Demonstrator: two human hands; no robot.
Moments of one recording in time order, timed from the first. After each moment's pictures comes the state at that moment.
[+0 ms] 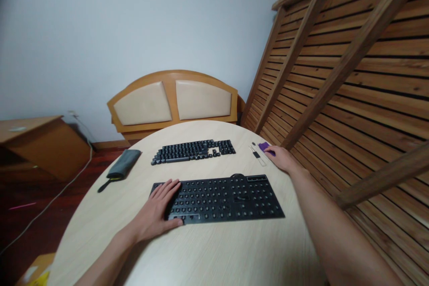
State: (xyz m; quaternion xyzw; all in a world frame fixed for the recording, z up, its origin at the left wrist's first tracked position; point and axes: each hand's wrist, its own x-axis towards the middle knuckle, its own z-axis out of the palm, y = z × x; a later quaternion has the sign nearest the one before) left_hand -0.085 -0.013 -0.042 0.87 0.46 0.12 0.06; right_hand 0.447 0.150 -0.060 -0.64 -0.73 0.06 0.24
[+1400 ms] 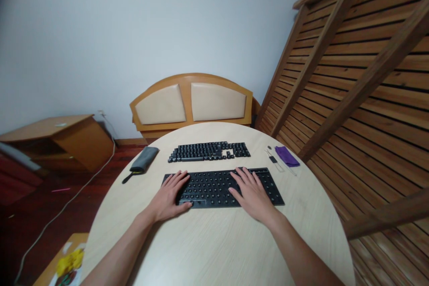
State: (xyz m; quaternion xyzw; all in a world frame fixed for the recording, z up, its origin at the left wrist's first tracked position) left_hand -0.100 0.003 -0.037 0.85 0.51 0.12 0.04; right_hand 0.243 0.026 -0.053 -0.54 -0.82 0.08 0.17
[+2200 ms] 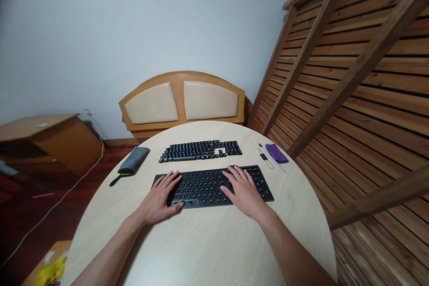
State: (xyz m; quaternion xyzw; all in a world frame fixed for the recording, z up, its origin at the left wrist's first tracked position) left_hand -0.102 0.005 -0.043 0.86 0.49 0.13 0.02; right_hand 0.239 0.020 -0.040 -0.55 -0.82 0.07 0.16
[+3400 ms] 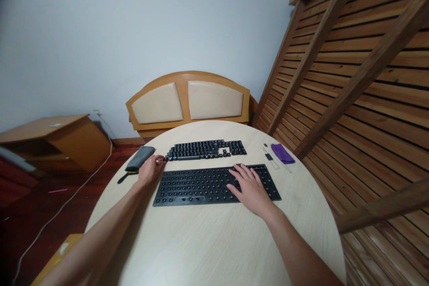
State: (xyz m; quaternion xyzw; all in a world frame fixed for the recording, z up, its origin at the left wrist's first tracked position) left_hand -0.162 0.097 -0.033 0.63 0.75 0.21 0.04; right_hand 0.248 0.027 -0.045 -0.55 -0.81 0.06 0.17
